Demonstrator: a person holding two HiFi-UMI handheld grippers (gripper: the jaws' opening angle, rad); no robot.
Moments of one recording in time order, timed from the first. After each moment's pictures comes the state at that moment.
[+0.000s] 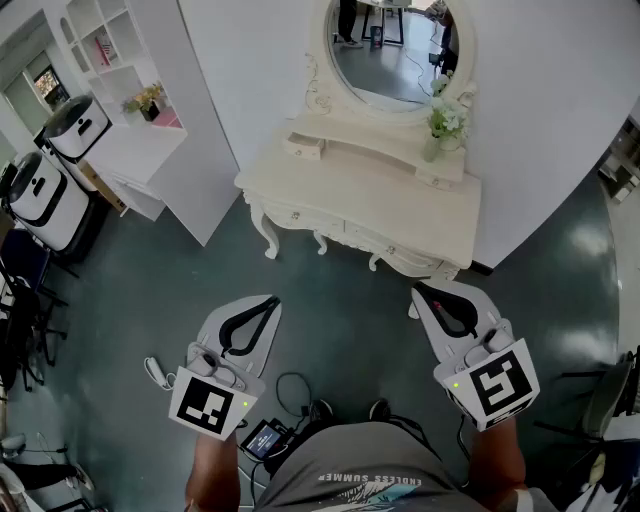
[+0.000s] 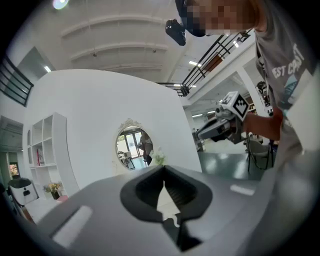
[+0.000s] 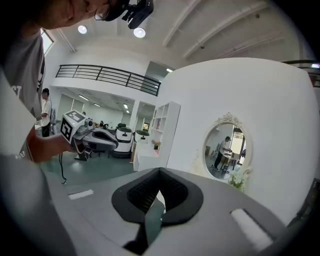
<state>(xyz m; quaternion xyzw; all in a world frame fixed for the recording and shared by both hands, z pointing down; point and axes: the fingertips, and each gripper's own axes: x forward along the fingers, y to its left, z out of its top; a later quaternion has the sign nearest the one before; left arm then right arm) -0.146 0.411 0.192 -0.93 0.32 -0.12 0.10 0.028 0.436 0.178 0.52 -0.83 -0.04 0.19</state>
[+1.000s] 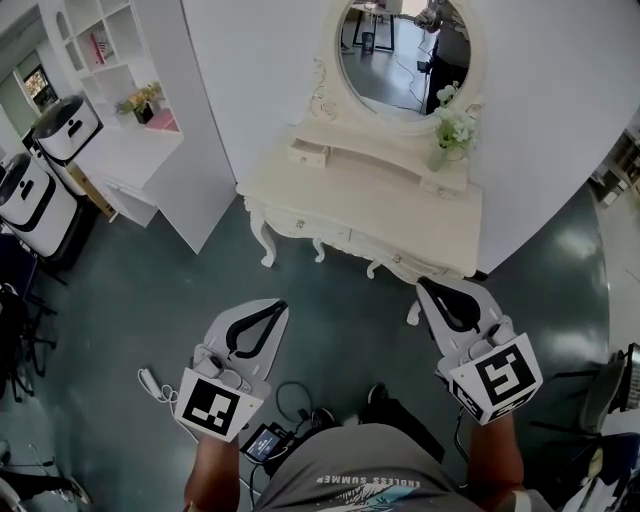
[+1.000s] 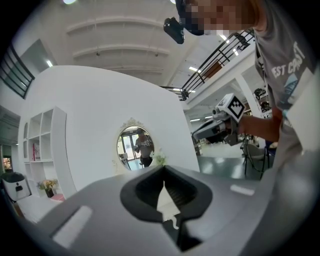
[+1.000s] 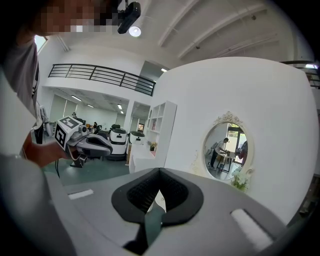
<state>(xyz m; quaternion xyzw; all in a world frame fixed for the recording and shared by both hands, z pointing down) -0.197 0.373 0.202 -0.94 0.30 -0.10 0.09 -0.023 0.393 0.176 0.55 -0.82 -0.03 0.17</state>
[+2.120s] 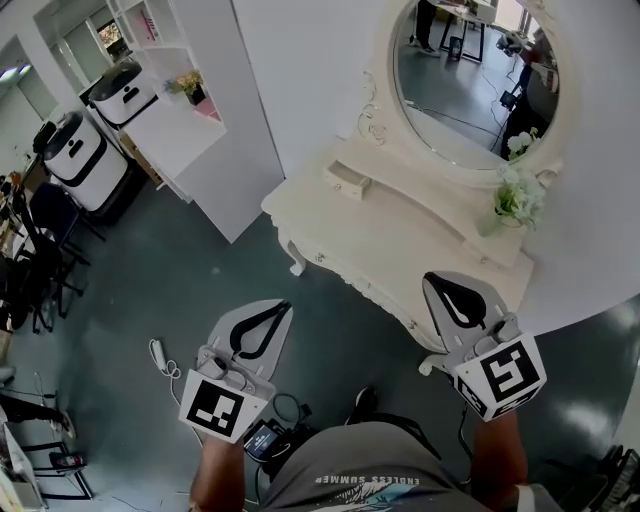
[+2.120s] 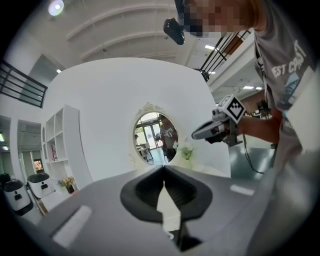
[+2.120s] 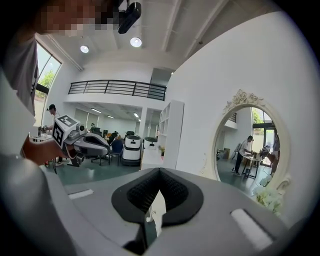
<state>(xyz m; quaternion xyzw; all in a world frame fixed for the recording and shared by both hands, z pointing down) -0.085 0.195 0.209 -0.89 0.43 -0.15 0.08 0.092 0.157 0.197 0.43 -0.89 -0.03 0.14</state>
